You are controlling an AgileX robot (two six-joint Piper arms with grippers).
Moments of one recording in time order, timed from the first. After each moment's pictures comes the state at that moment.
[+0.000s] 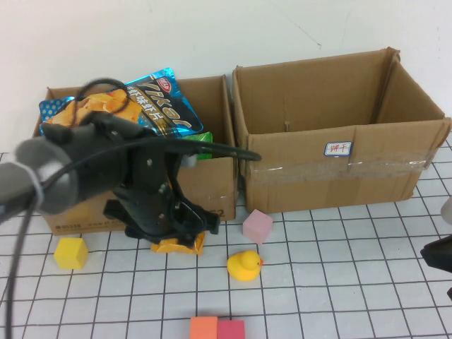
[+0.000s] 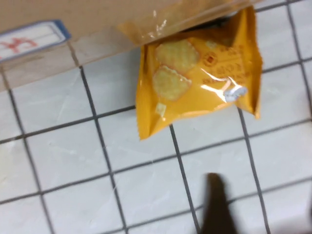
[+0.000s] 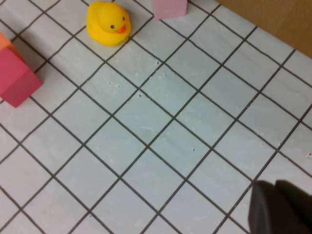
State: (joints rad) right arm 0.15 1.17 -0.69 0.65 0.62 -1.04; left arm -0.48 1.77 -1.28 0.03 0.82 -0.31
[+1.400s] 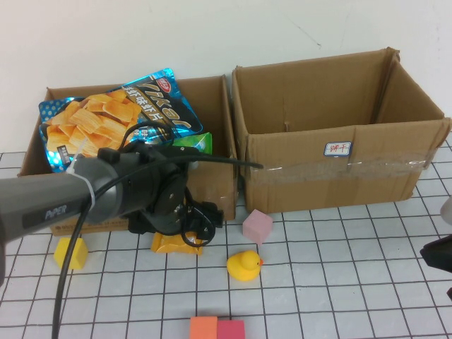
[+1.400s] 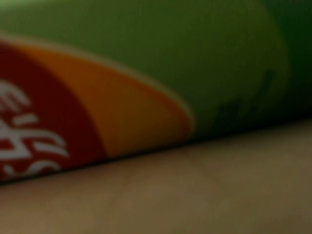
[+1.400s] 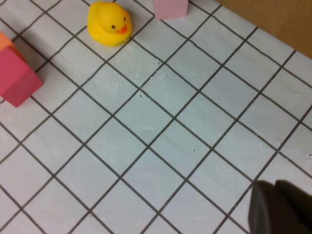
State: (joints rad) right arm 0.15 1.17 -0.69 0.65 0.62 -1.04; left arm -0.48 1.96 -1.29 0.29 0.57 -0.63
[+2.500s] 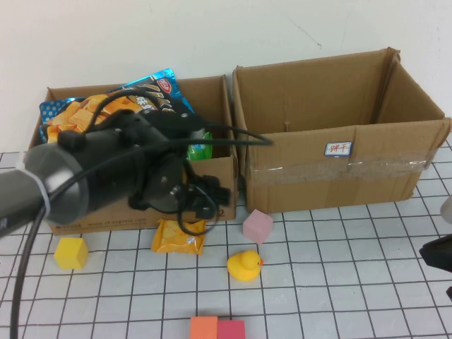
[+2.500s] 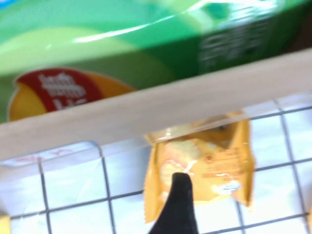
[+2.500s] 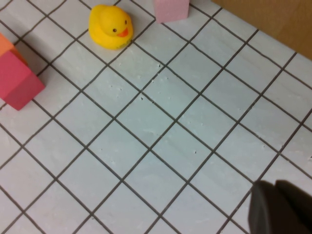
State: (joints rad) right arm 0.15 1.17 -0.69 0.66 0.62 -1.04; left arm -0.56 1.76 -1.28 0.33 0.66 -0.64
